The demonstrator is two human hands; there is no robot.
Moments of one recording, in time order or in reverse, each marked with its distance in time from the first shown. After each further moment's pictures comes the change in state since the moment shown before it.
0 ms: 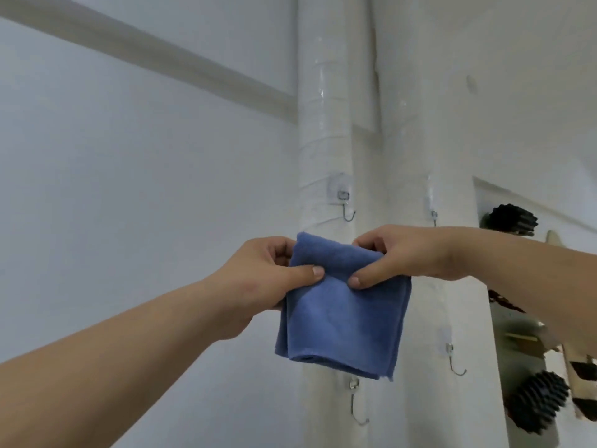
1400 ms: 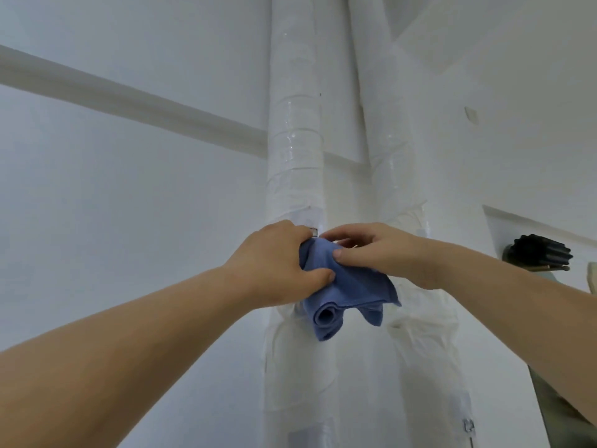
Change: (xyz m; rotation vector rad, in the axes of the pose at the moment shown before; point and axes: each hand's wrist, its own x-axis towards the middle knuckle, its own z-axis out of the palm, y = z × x) left_hand 0.124 0.035 0.053 1.039 0.292 0.424; right_hand 0.063 0.067 -0.069 0.194 0.256 -0.305
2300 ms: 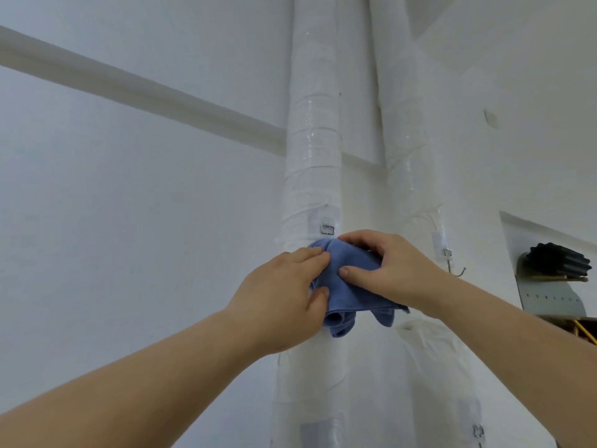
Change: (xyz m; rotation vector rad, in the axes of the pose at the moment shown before) left_hand -0.047 -0.006 0.021 -0.020 0.011 0.038; right_hand -0.011 0.011 0.033 -0.202 0.284 -0.170
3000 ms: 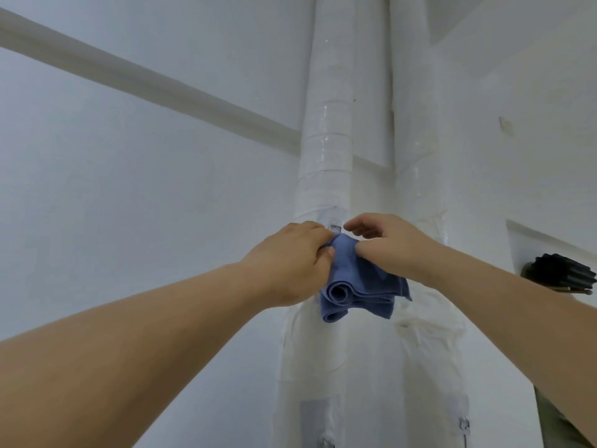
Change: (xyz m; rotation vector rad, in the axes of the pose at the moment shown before) left_hand 0.014 0.013 -0.043 -0.050 -0.063 -0.044; right_hand 0.018 -0.037 -0.019 -0.144 -0.066 0.146
